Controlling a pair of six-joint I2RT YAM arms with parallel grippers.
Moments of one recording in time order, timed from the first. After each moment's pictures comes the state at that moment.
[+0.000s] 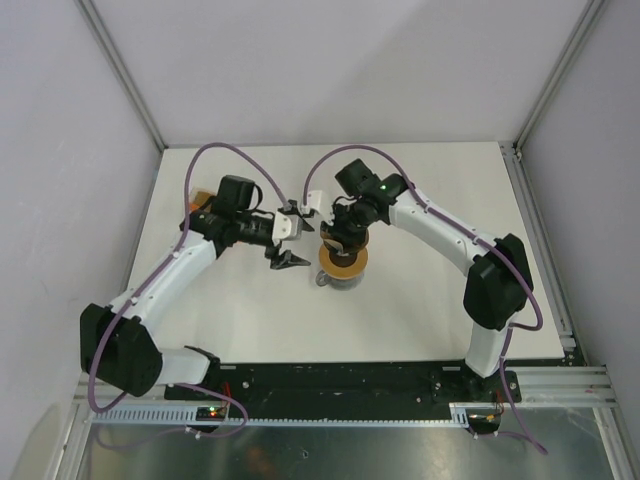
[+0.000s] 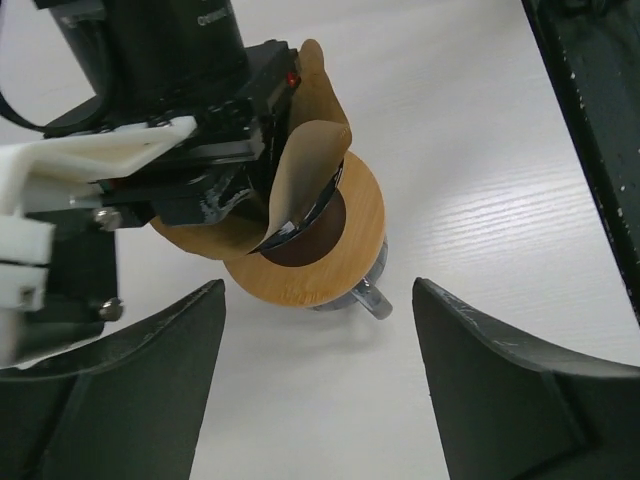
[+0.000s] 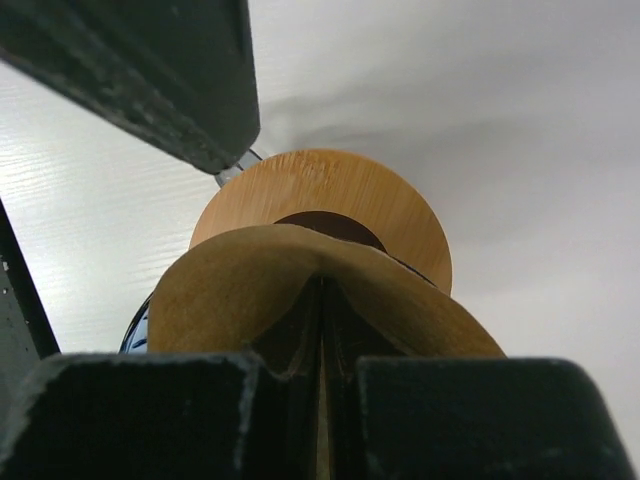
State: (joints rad) left arm -0.37 1.32 1.11 -0.60 1.04 0.99; right arm 0.70 1.83 1.65 -0.89 -0.40 -0.65
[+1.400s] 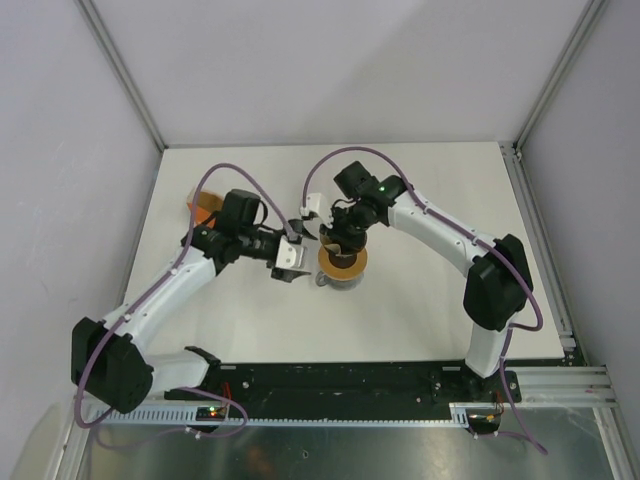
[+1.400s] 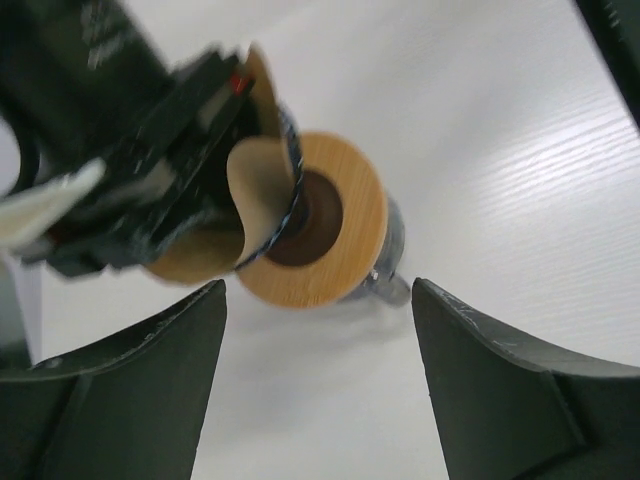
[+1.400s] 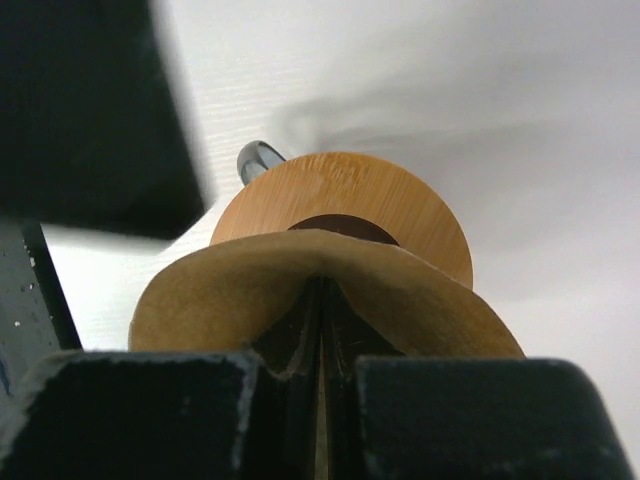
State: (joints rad) left arm -0.46 1.24 1.01 -0.57 0.90 1.18; right arm 0.71 1.83 1.64 -0.91 -0.43 -0.63
